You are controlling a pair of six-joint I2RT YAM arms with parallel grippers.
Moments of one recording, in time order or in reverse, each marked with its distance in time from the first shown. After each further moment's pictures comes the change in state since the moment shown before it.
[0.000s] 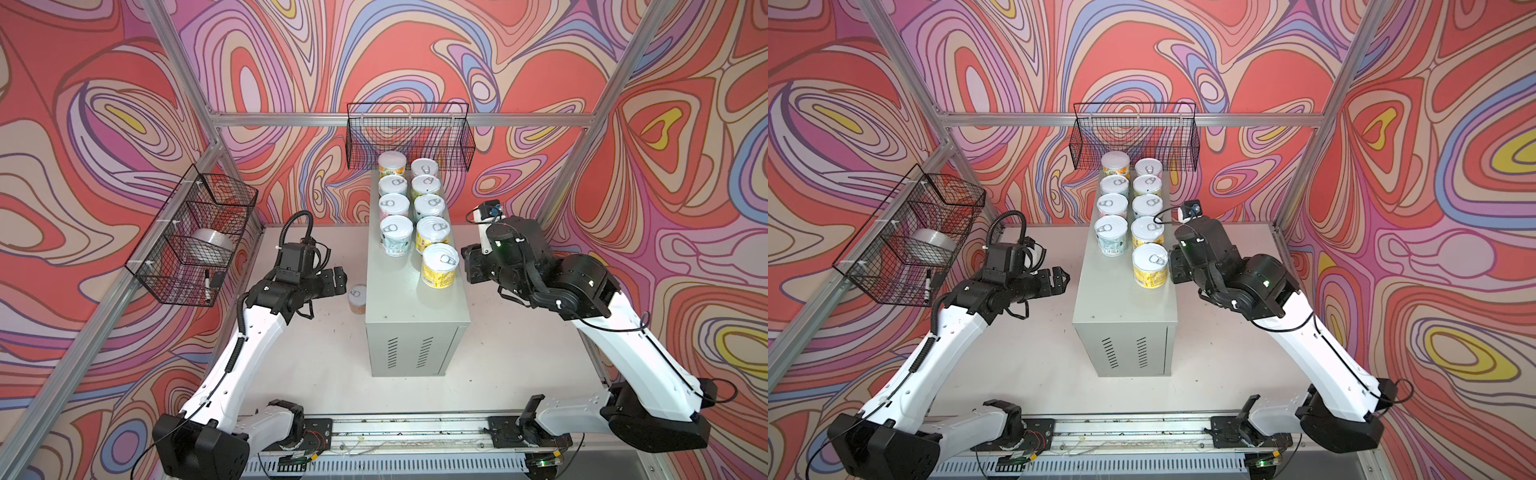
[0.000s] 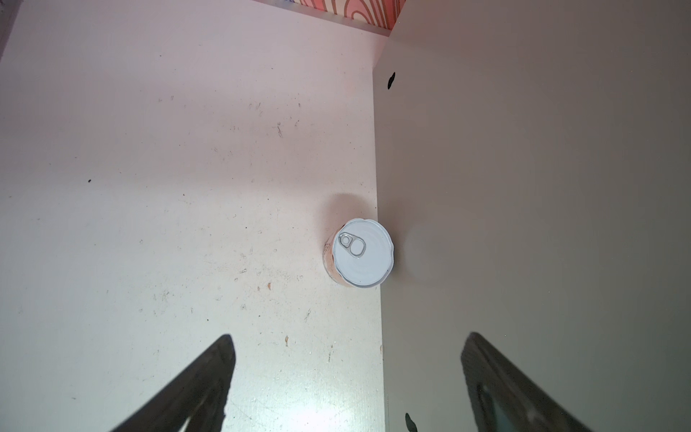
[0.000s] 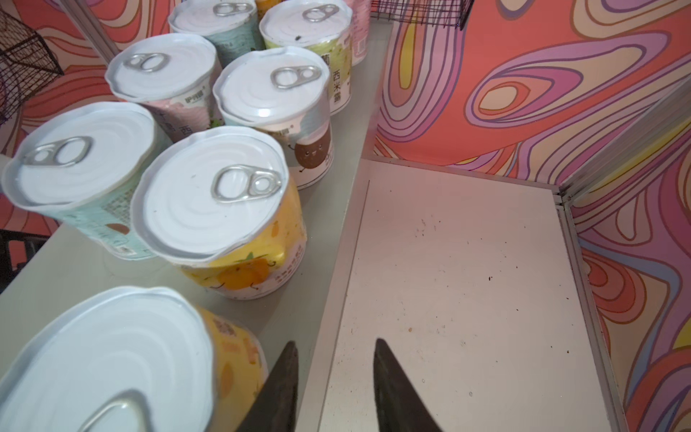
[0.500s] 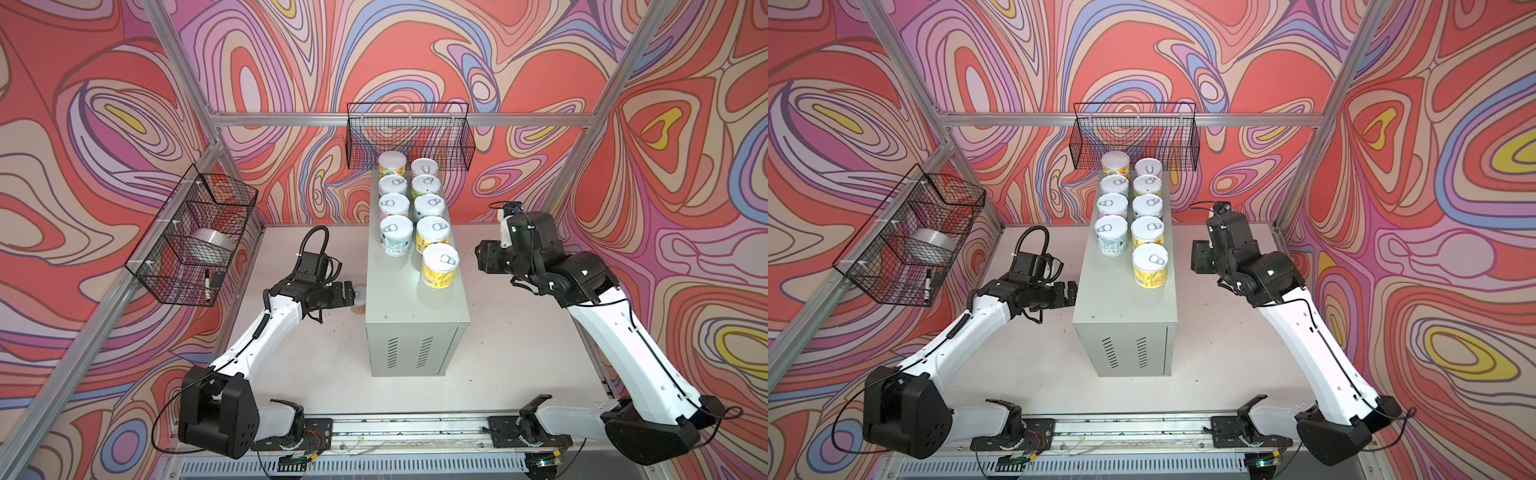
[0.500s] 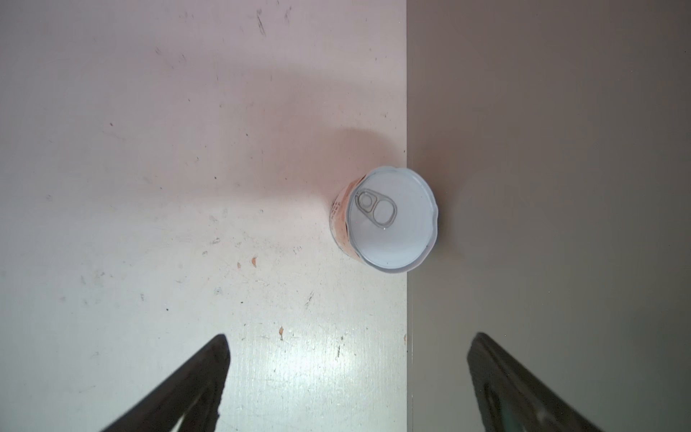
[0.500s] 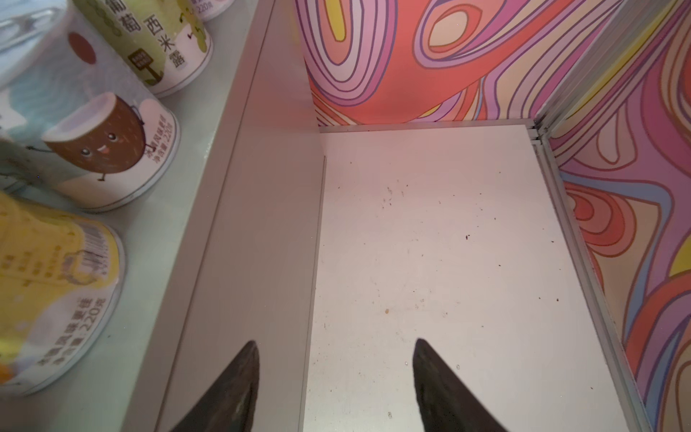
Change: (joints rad) left arm -0.003 0.154 -0.155 0.118 0.065 0.006; right arm -0.292 -0.030 -0.175 0.095 -0.197 0.000
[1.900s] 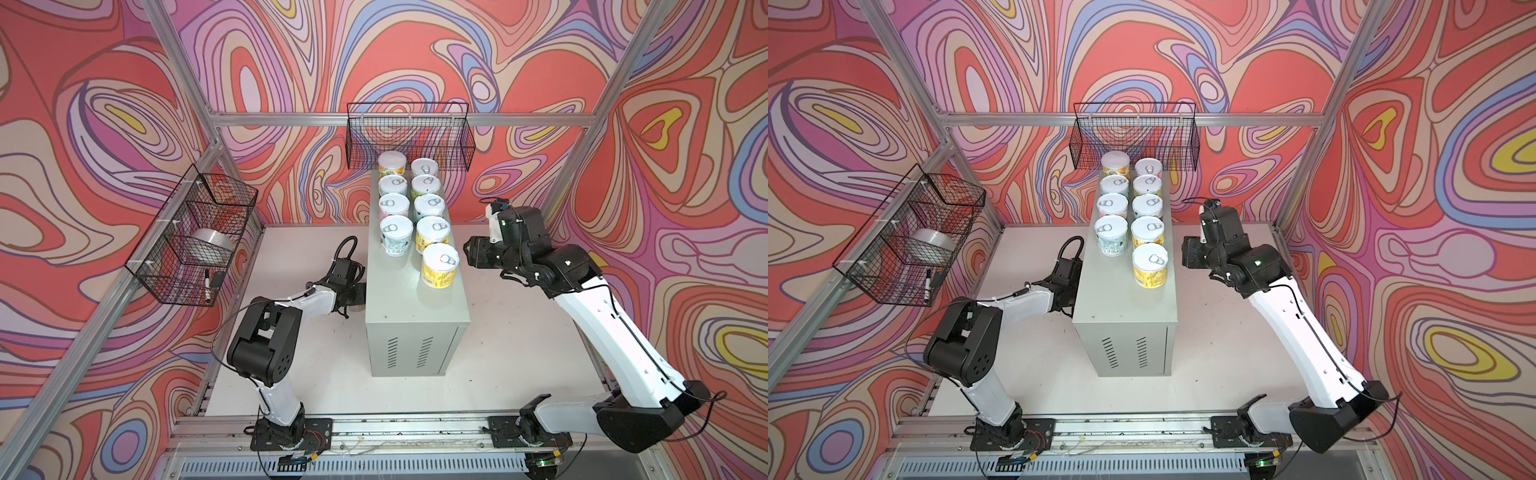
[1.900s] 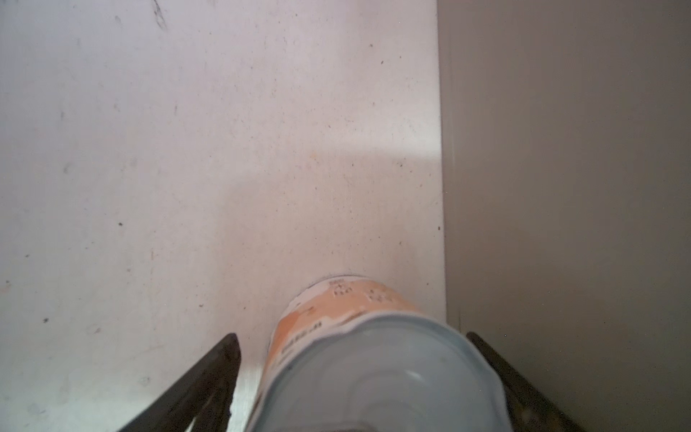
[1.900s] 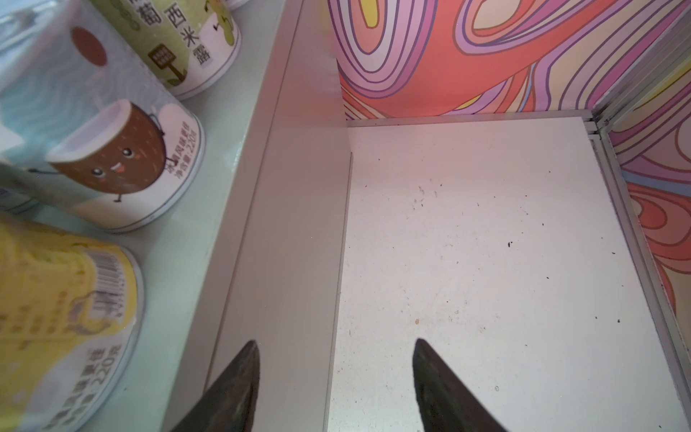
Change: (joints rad) left arm -0.103 0.438 -0.014 0.460 -0.141 -0.052; right arm -0.016 0.058 -0.004 0.063 -0.092 0.007
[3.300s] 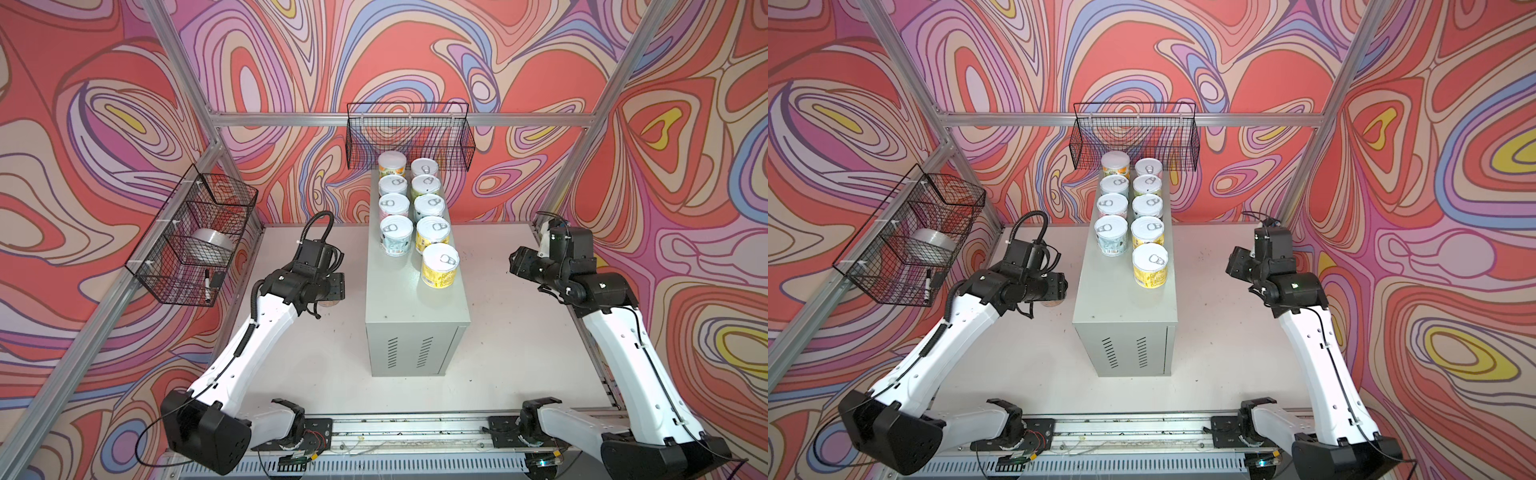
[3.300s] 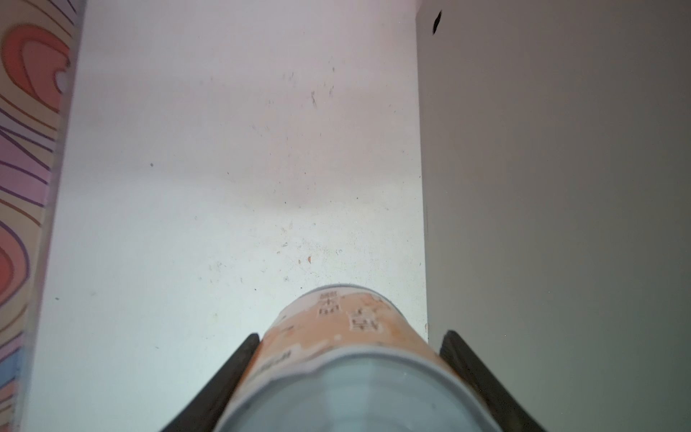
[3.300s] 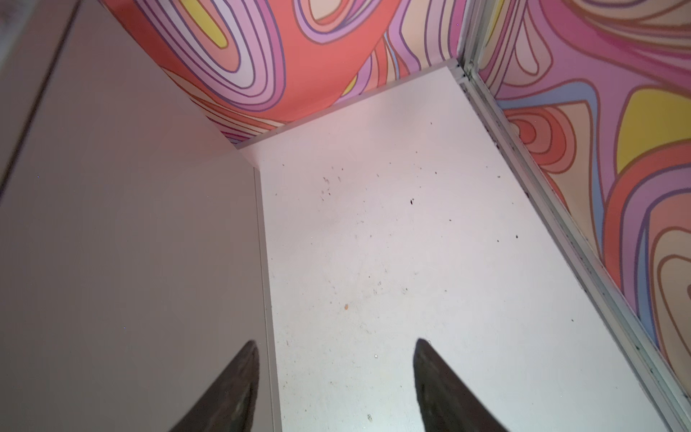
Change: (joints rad) left arm 0.001 -0.513 0.322 -0.787 -0.121 0.109; right arm -0.375 -0.205 -0.312 0.084 -0.108 0.043
